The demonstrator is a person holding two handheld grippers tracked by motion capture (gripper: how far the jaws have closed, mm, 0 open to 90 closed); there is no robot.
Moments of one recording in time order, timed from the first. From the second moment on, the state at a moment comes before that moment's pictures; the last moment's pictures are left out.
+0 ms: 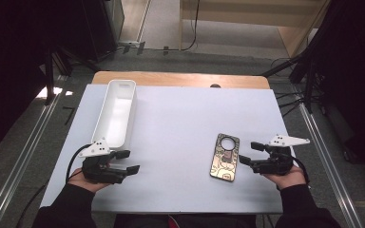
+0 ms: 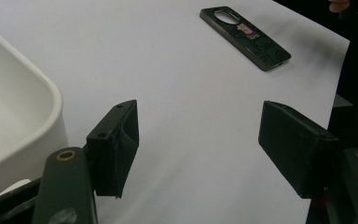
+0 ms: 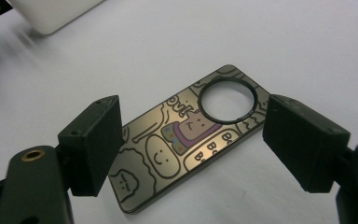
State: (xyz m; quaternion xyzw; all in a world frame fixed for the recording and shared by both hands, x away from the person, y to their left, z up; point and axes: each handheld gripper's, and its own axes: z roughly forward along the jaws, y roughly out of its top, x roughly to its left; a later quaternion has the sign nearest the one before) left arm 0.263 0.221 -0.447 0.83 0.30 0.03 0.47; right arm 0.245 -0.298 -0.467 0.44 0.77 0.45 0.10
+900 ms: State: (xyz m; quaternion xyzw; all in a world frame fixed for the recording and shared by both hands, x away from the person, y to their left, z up) left arm 0.264 0.221 -0.446 0.83 0.29 0.04 0.47; right arm 0.257 -0.295 -0.491 0.44 0.79 0.41 0.08
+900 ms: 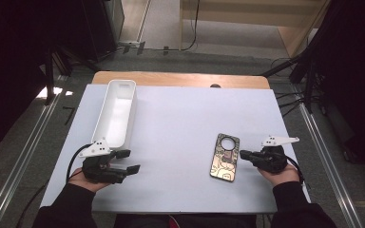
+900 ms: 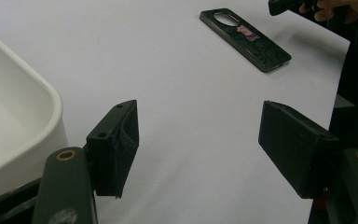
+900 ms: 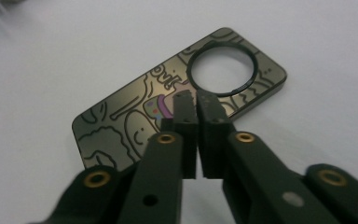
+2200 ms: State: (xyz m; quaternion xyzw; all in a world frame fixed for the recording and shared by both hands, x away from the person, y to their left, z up) left arm 0.265 0.221 -0.447 0.83 0.30 0.04 0.47; right arm 0.260 -0.269 -0.512 0.41 0.84 0.36 0.04
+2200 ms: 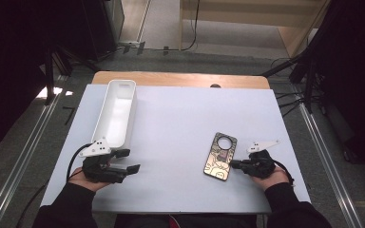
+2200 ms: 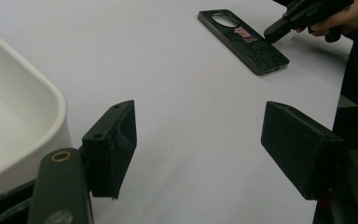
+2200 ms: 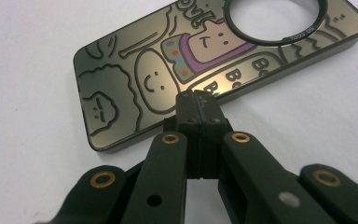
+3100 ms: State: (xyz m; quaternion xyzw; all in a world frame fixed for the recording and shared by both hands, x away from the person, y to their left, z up) left arm 0.264 0.221 -0.448 0.83 0.30 0.04 0.47; right arm 0.288 -0.226 -0.513 0.38 0.84 0.37 0.04
